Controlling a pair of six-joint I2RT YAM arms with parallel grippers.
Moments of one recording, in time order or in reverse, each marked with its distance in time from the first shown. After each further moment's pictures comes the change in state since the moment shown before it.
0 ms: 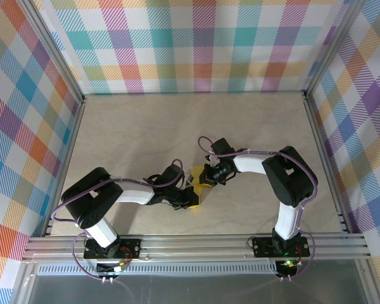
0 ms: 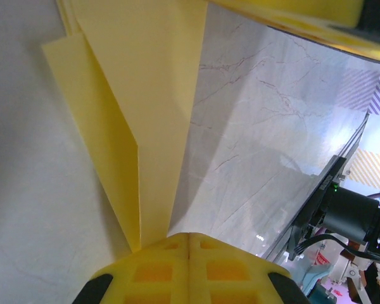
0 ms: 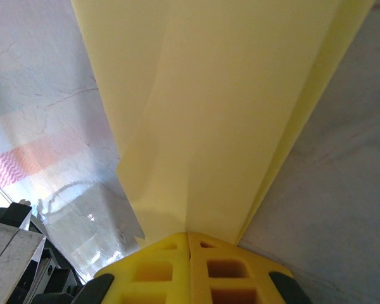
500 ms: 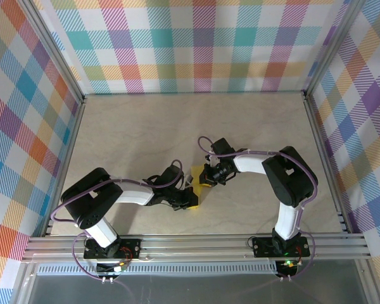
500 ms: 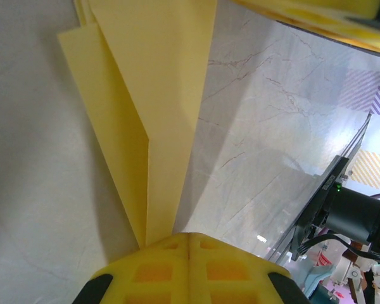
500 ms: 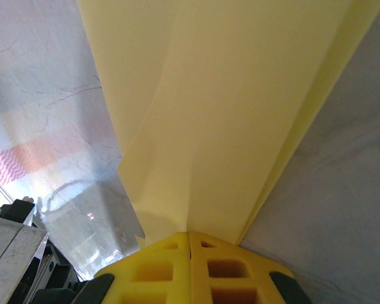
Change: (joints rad) left arm -0.008 -0.002 -0.015 0.011 -0.008 0.000; right arm 0.000 -0.008 -0.003 0.016 -0.006 -0.005
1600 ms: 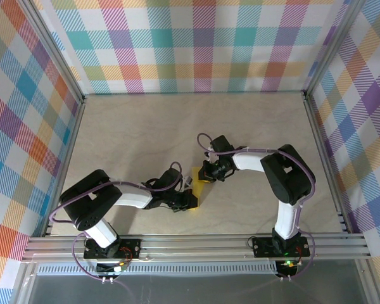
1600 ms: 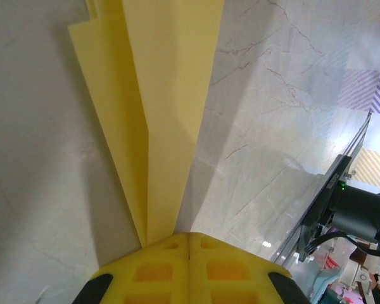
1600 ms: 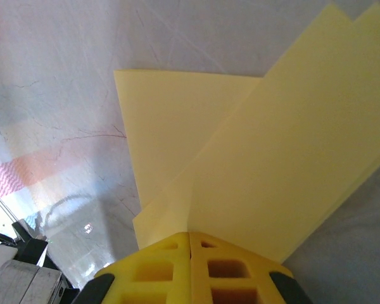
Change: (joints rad) left arm -0.020 -0.019 -0.051 0.067 -0.032 0.000; right arm -0.019 0.035 0.049 0.011 0.025 -0.016
